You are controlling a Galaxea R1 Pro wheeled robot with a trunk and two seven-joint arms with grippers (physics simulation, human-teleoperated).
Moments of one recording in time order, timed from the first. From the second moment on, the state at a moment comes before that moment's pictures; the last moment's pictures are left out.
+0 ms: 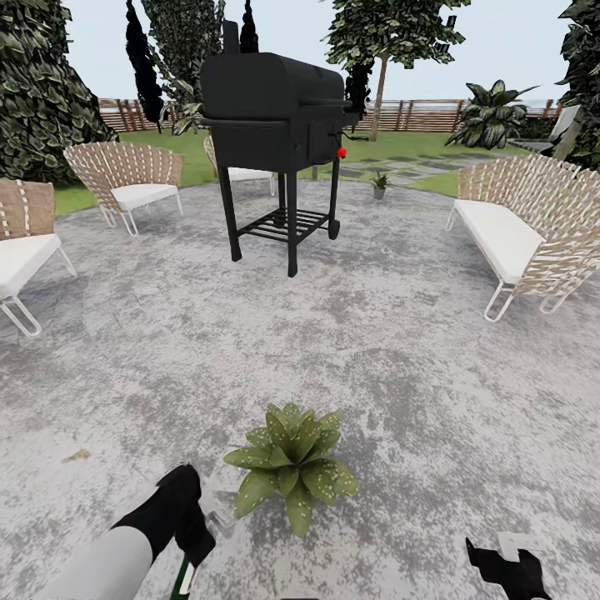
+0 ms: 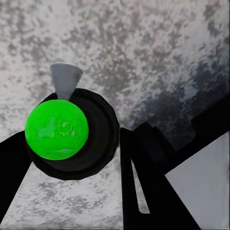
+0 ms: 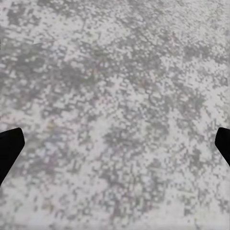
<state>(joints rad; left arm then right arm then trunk) -0.64 0.00 -0.06 -0.51 -0.99 0.78 -0.94 -0.42 -0.18 -0.70 -0.28 0.56 -0.31 0.08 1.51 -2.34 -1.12</state>
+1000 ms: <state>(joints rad) -0.70 0.00 -0.06 -0.54 -1.00 0.80 -0.93 -0.42 -0.18 -0.70 -0.28 0.55 -0.31 0.08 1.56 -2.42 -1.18</state>
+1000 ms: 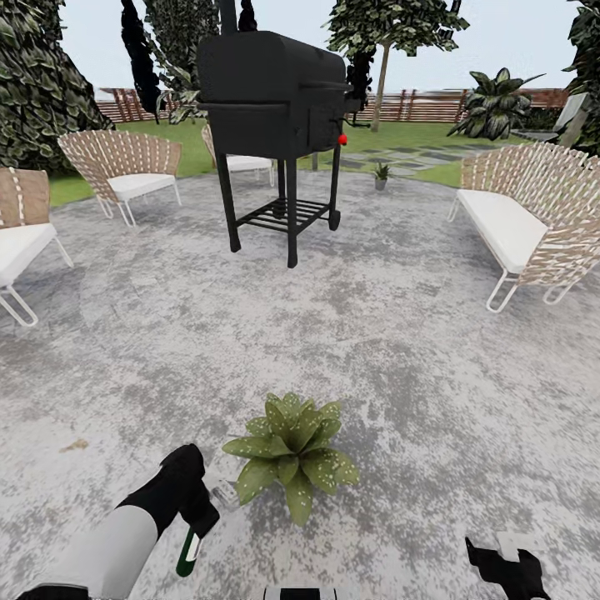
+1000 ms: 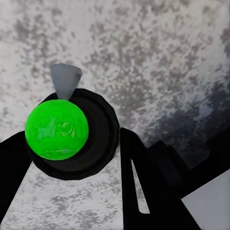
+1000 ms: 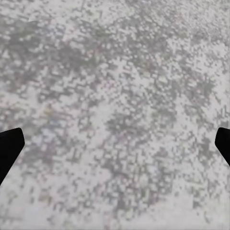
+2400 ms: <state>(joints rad) -0.78 -0.06 -0.24 -0.53 -1.04 0.80 -1.10 -0.42 -0.18 -0.70 -0.28 0.56 -0.31 0.08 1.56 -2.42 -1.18</state>
